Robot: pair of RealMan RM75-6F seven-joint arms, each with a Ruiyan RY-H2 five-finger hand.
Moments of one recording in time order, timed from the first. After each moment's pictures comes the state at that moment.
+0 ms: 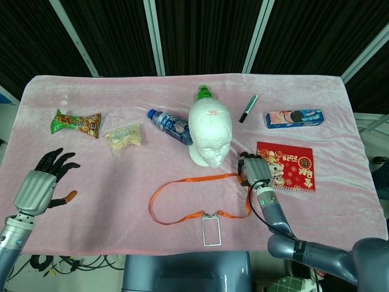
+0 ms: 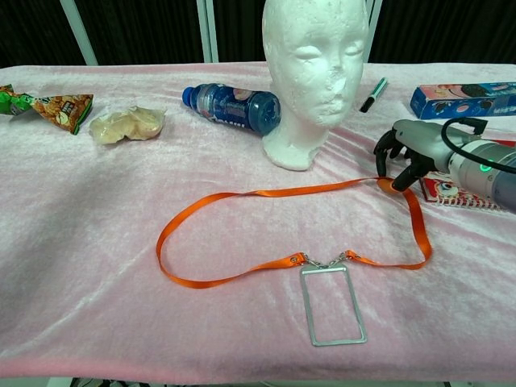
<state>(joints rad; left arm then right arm) -0.31 -1.15 -0.04 -1.60 1.58 1.36 -0.02 0.75 -1.65 0.20 -1.35 -0.74 0.95 -0.42</state>
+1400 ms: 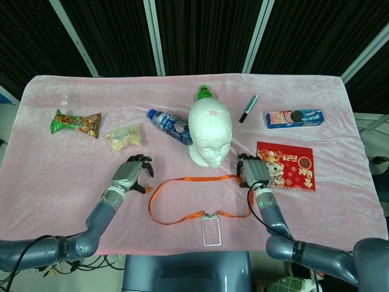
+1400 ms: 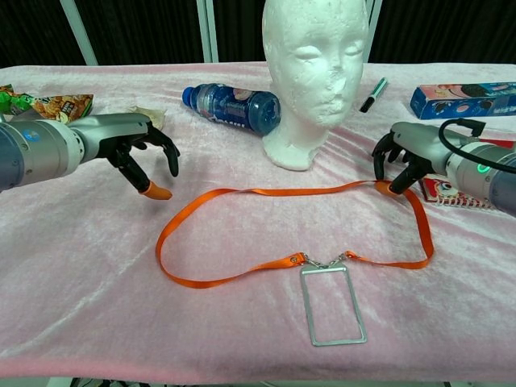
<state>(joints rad) -0.82 -1.55 -0.22 -1.60 0.62 0.89 0.39 0.75 -1.65 0.21 -1.38 -0.70 0.96 -0.45</state>
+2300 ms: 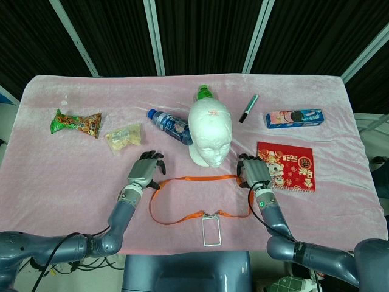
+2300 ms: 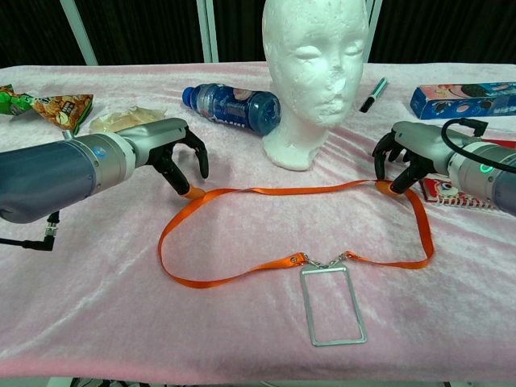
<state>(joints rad) -0.91 -1.75 -0.24 -1.42 0.58 0.97 0.47 0.74 -1.65 0.21 -1.39 -0.71 0.96 -0.44</state>
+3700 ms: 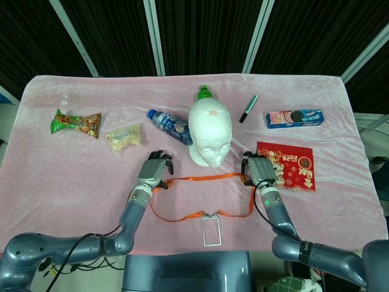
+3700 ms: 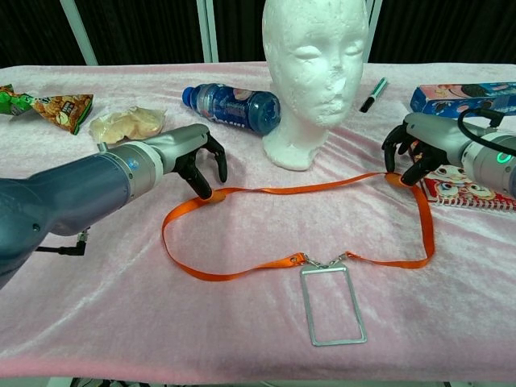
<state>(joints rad) -0.93 -1.87 -0.26 -1.30 0.63 0.98 0.48 0.73 -1.60 0.22 -1.41 -0.72 0.96 -0.41</state>
